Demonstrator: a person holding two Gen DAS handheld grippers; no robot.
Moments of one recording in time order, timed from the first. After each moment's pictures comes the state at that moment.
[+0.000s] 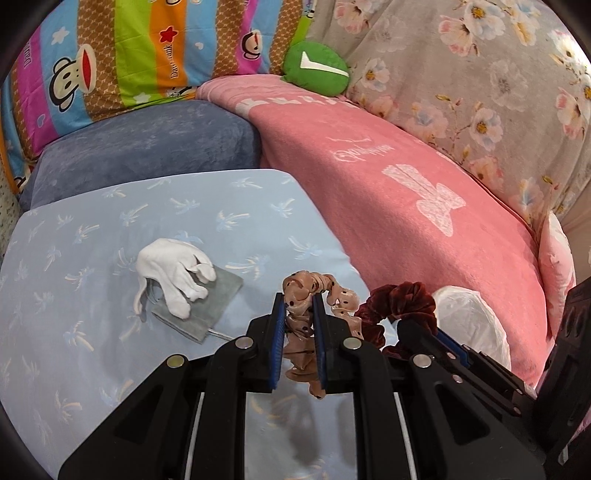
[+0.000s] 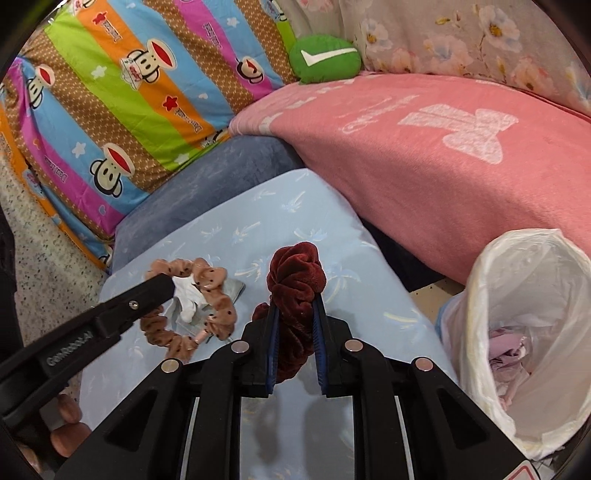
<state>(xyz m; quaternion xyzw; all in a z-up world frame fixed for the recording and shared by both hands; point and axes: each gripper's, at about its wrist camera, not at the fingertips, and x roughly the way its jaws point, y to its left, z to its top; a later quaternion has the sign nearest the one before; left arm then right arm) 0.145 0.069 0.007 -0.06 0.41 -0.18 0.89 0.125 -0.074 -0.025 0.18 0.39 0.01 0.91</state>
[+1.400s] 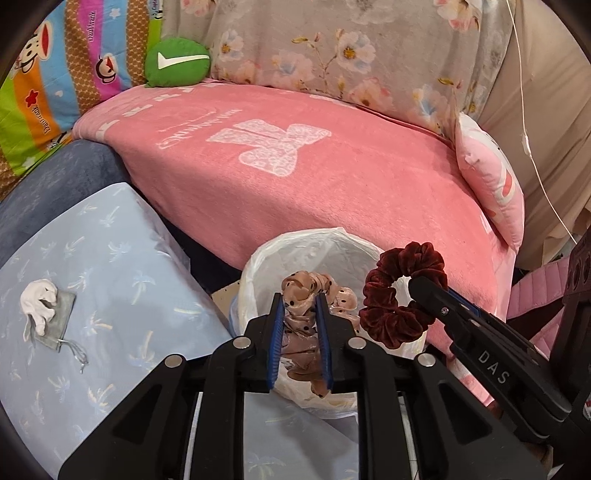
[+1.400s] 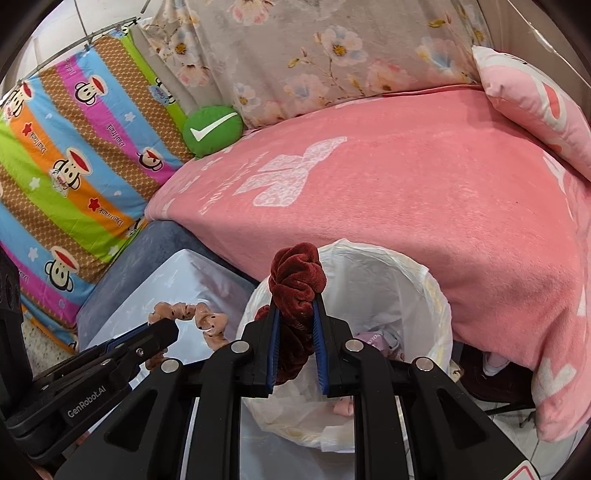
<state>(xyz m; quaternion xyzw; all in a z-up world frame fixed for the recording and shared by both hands) 0.071 -0.116 0.012 0.05 0.41 -0.34 0.85 -0.005 -0.270 -0.005 0.26 0.31 -0.15 0.90</state>
